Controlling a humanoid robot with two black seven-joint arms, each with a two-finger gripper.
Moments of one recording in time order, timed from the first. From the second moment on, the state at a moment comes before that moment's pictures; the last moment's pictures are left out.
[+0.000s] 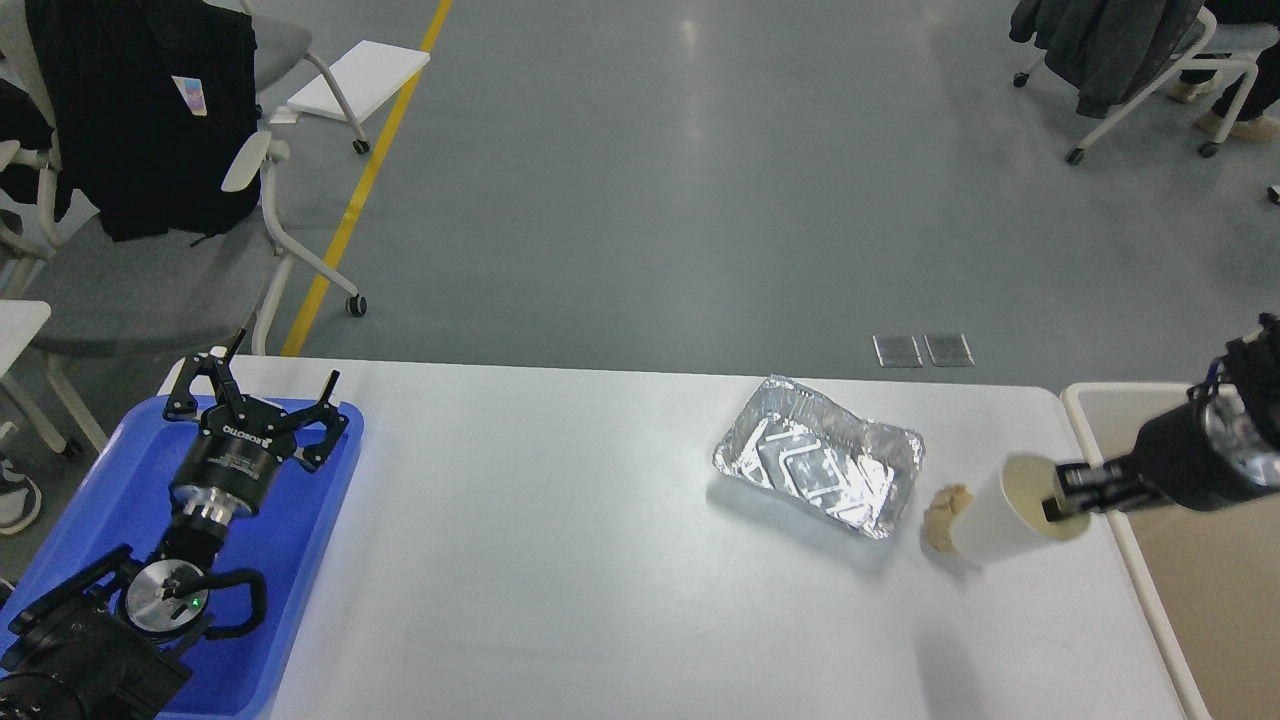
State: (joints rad) left arm -0.48 0.35 -0.88 -0.46 -0.17 -0.78 -0.41; right arm 2.04 -0.62 -1.43 1.48 -0.58 0.27 0.43
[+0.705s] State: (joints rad) left arm -0.48 0.35 -0.88 -0.46 -0.17 -0.78 -0.41; right arm 2.52 -0.64 -1.39 1.48 -0.56 0.60 0.43
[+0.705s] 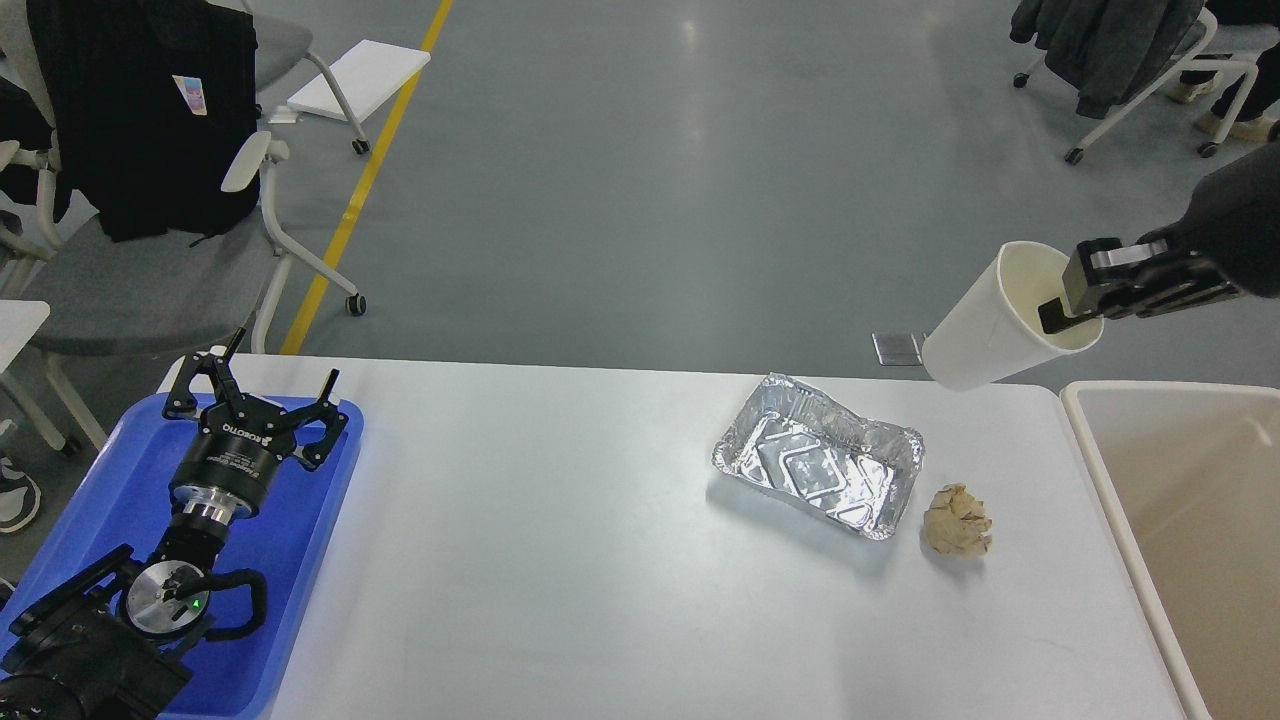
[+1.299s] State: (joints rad) left arm -0.48 0.35 -0.88 -0.46 -0.17 -0.78 -0.41; right arm 2.26 -0.68 -1.38 1.01 -0.27 0.62 0.43
